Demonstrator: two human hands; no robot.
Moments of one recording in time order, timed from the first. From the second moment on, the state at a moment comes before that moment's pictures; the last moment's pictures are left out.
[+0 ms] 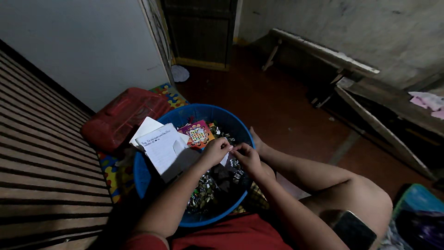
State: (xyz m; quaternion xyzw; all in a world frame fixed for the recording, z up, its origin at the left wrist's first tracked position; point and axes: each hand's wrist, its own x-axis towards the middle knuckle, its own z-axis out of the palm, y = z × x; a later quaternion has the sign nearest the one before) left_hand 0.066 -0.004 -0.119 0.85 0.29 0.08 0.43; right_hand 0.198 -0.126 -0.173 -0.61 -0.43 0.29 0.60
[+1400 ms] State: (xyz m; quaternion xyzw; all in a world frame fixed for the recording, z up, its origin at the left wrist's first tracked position) left_hand 0.066 -0.010 -0.116 0.83 0.28 0.04 0.49; right_hand 0.196 -0.126 -0.175 -0.53 -0.36 0.27 0.72
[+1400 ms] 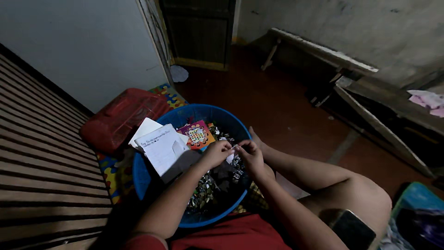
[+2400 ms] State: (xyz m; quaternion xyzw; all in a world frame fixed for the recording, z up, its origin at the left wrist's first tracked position) left_hand 0.063 0.005 -0.118 0.79 0.31 0.10 0.53; right_hand 0.202 -0.125 -0.173 -0.60 -0.44 0.30 0.59
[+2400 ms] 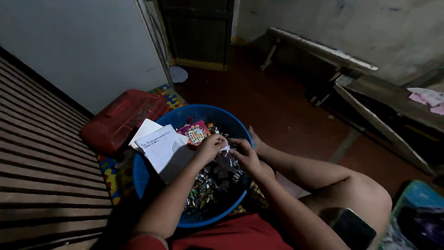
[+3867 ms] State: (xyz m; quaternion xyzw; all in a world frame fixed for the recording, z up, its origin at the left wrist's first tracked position) left_hand 0.054 0.025 -0.118 0.86 0.35 0.02 0.36; right_hand 0.200 -0.127 -0.171 -0.62 -0.46 0.27 0.57
